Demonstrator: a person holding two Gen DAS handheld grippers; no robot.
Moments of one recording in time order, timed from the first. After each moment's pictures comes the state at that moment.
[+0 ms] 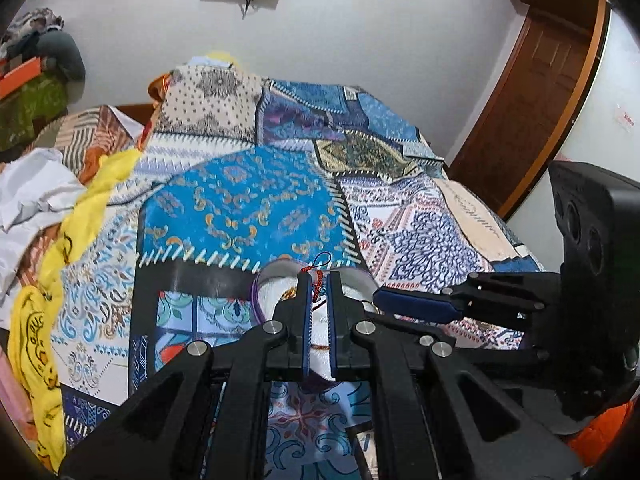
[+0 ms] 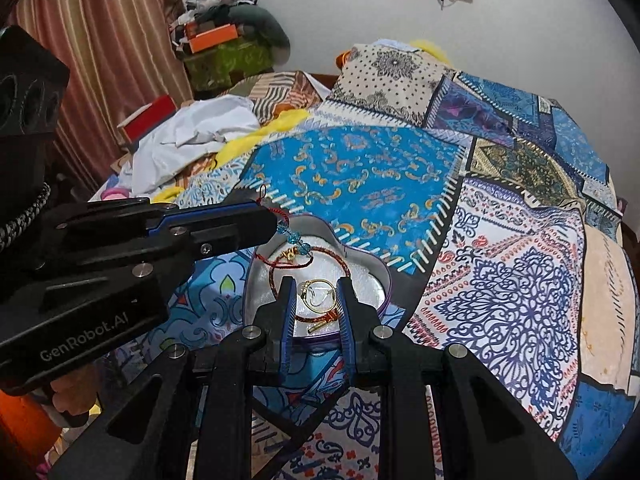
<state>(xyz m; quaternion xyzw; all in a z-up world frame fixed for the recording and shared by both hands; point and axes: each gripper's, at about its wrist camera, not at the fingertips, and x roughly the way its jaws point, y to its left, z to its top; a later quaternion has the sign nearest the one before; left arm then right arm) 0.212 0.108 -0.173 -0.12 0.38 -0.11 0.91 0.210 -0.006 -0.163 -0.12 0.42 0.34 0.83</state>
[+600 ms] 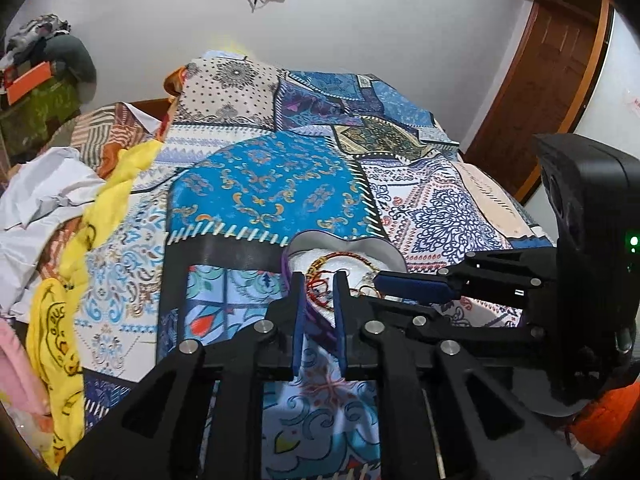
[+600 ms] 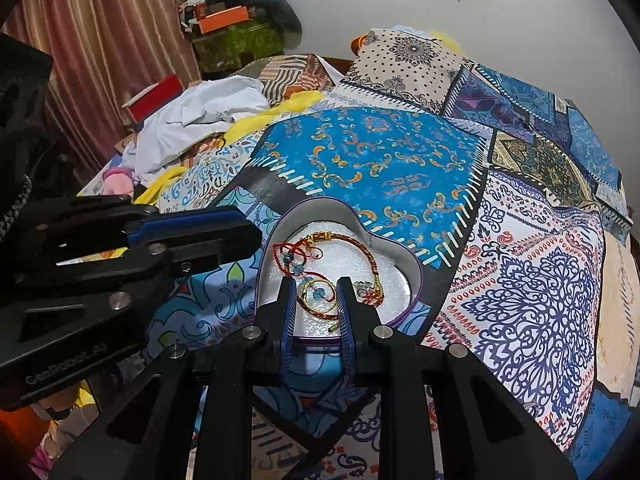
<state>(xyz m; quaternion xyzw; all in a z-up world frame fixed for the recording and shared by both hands) 0.190 0.117 -0.173 -0.09 0.39 -0.08 0.91 0.207 0.013 -0.174 -0.15 0.43 0.36 0.81</state>
